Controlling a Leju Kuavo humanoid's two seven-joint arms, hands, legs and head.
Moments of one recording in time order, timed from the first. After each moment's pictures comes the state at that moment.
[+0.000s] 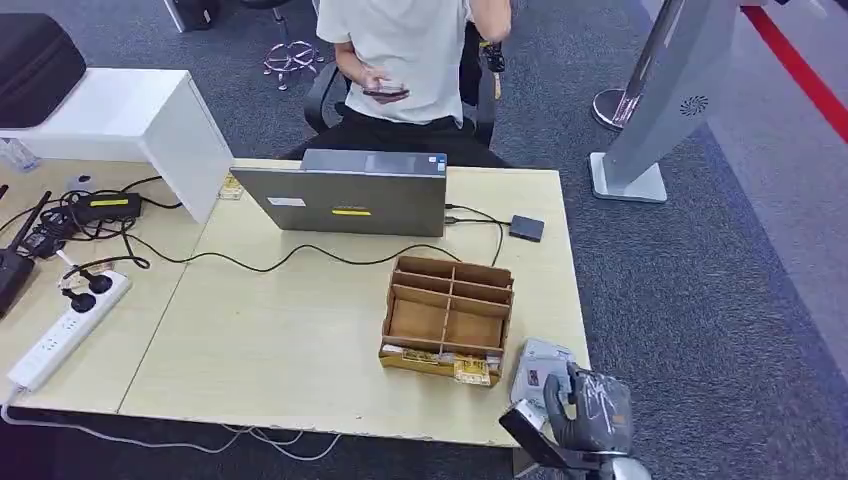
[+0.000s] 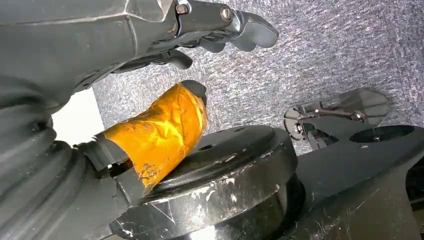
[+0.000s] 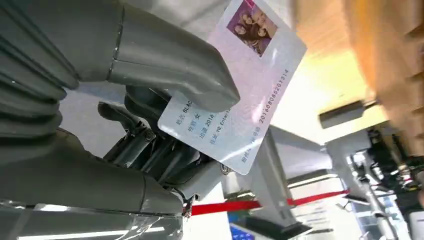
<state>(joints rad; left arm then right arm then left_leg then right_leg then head) -0.01 -0.19 0.63 -0.20 -0.83 -0.09 -0.03 0.11 -0.25 0.47 -1.29 1.01 -0.65 -0.09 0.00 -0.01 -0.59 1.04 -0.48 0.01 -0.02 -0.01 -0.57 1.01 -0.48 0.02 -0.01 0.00</state>
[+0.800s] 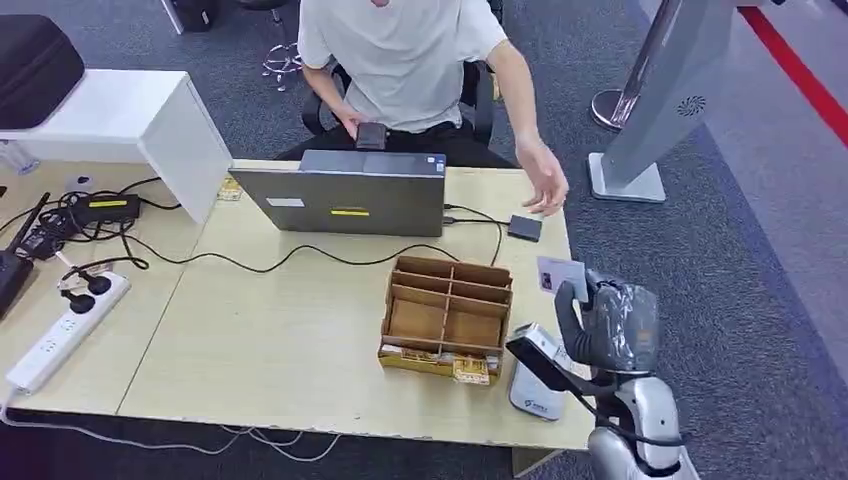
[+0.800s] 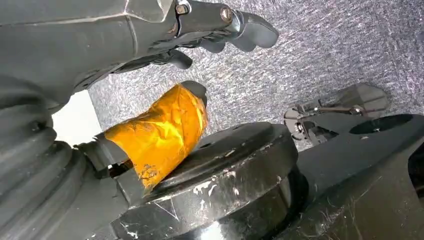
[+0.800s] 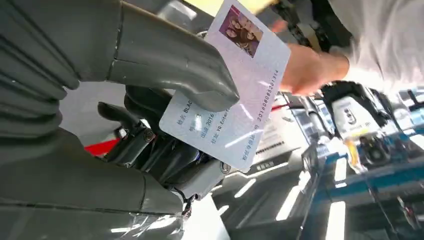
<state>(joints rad) -0.02 -0.17 0.63 -0.20 -0.89 -0.12 -0.04 -0.07 -0.16 0.35 -1.56 1.11 -0.51 -0.19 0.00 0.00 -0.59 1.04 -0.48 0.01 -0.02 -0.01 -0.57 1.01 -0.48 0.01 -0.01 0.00</state>
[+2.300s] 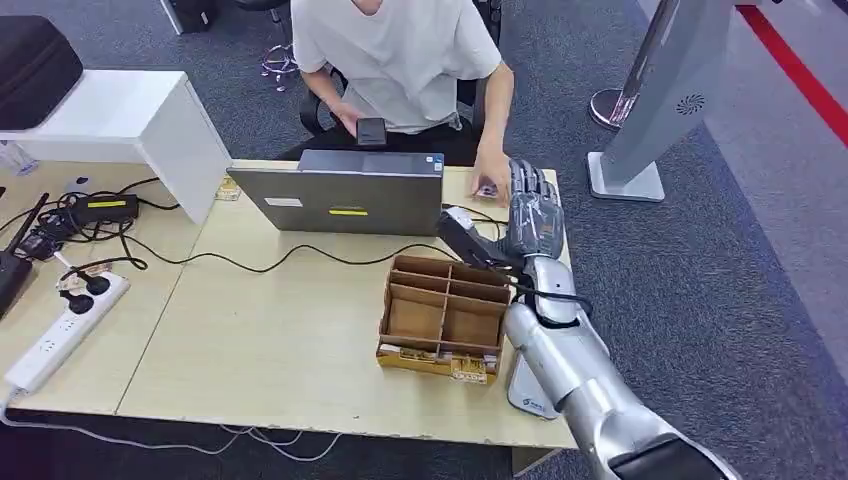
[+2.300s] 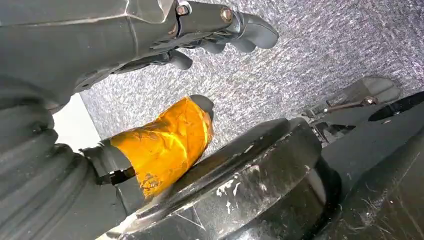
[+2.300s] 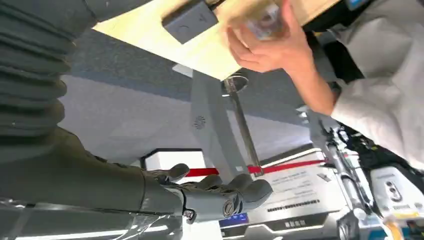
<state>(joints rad) -0.02 -0.13 0.59 -0.20 -1.02 -0.17 -0.07 -0.66 0.08 0.44 -0.74 1.11 -0.50 -0.04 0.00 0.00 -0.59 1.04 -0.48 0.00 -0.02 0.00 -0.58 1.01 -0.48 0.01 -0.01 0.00</state>
